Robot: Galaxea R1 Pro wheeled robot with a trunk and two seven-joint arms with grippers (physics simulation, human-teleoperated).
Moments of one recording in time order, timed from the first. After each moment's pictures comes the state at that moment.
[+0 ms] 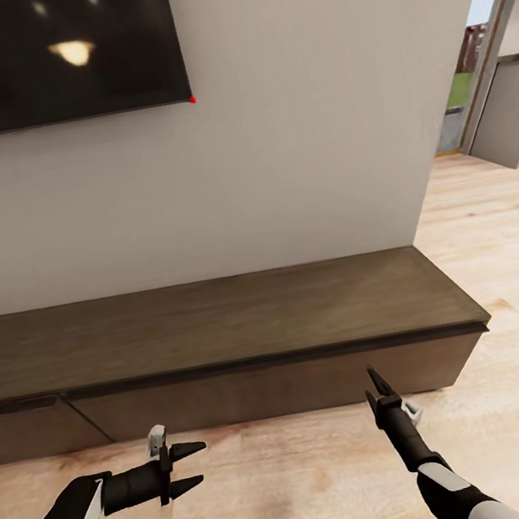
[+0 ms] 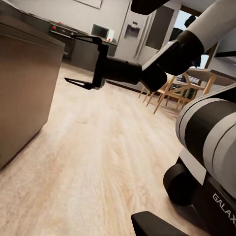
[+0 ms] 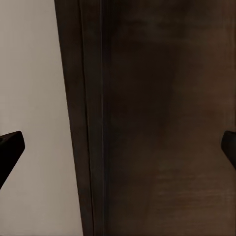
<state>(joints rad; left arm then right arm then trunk) -0.66 0.25 0.32 -0.36 -0.10 0.98 -1.37 -0.57 0.01 -0.15 -0.23 -1.31 0.06 0.96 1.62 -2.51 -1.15</state>
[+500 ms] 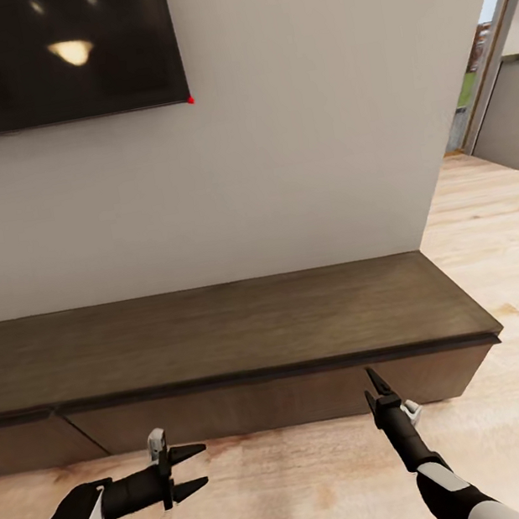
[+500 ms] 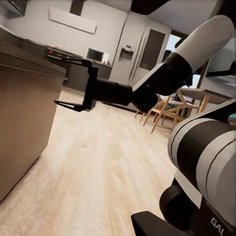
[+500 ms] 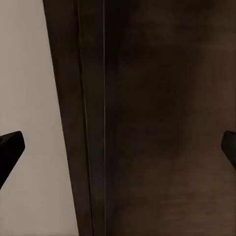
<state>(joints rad) -0.63 0.25 0.30 -0.36 -0.10 0.98 -1.50 -0.57 0.01 -0.14 -0.23 -1.31 0.07 0.96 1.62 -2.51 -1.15</state>
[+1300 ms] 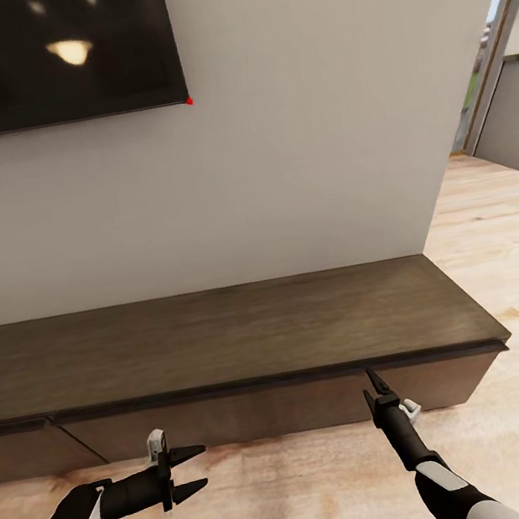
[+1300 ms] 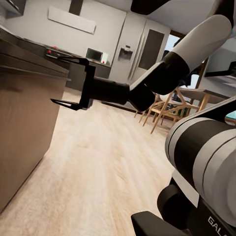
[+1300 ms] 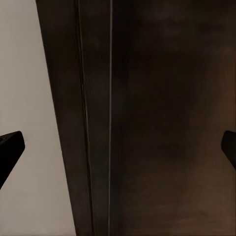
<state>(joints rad) -0.63 0.25 0.29 -0.36 -0.10 0.98 -1.51 -0.57 0.02 -0.14 -0.24 -1.30 0.07 0.96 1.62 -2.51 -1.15</state>
